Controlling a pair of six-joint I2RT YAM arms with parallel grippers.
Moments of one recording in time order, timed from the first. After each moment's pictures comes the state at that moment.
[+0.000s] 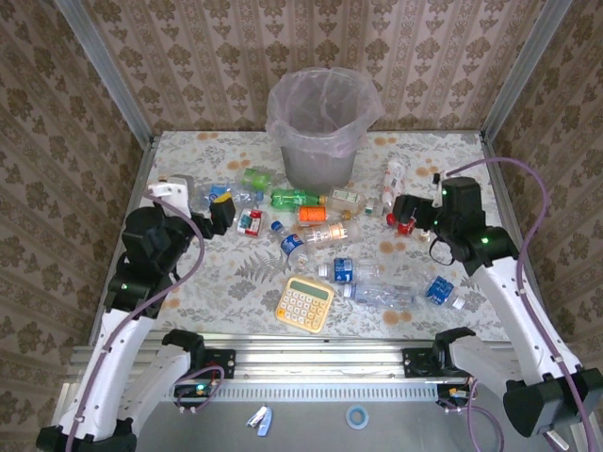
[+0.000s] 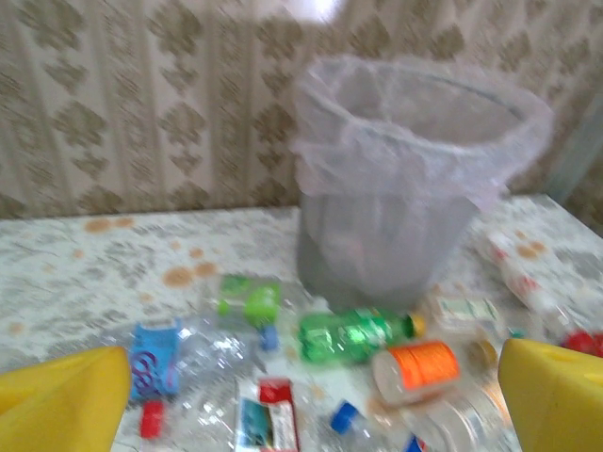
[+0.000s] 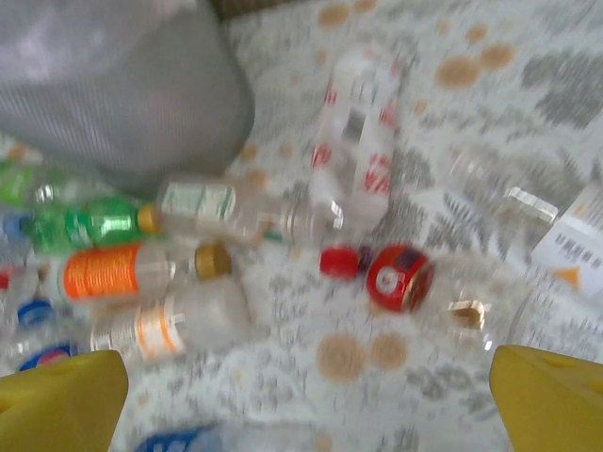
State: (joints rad) left arm -0.34 0.68 0.88 -0.41 0.10 -0.13; right arm 0.20 0.99 0.99 -0.73 0.03 0.37
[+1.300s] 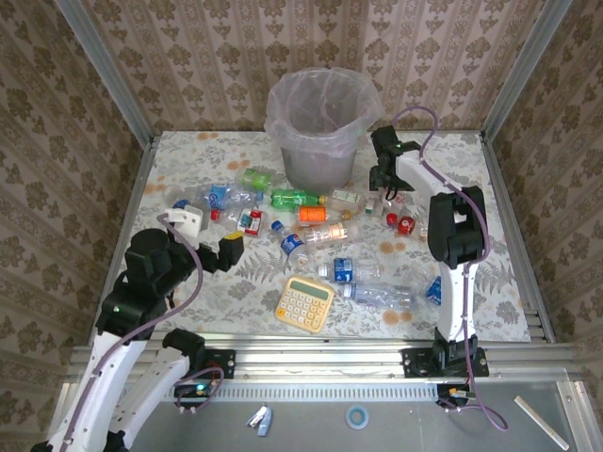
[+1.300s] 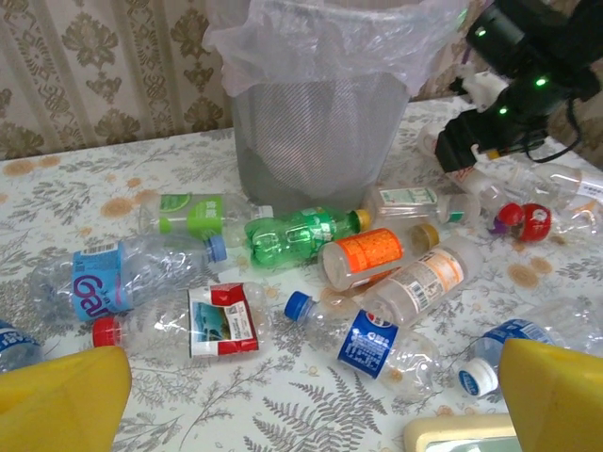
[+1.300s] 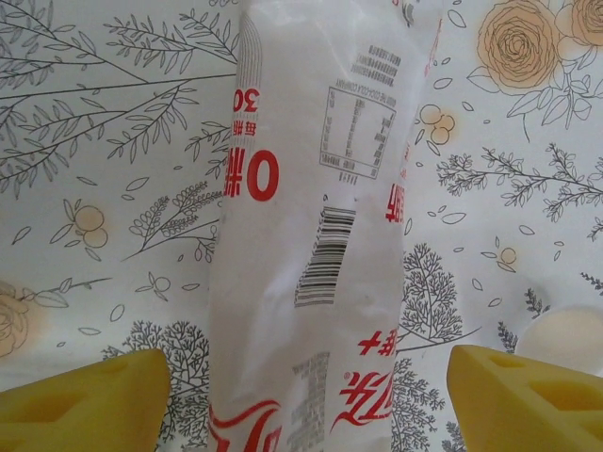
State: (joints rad) left arm -0.41 0.53 0.82 -0.61 0.16 -0.07; right arm 0.20 2.15 1.78 -0.84 0.31 0.30
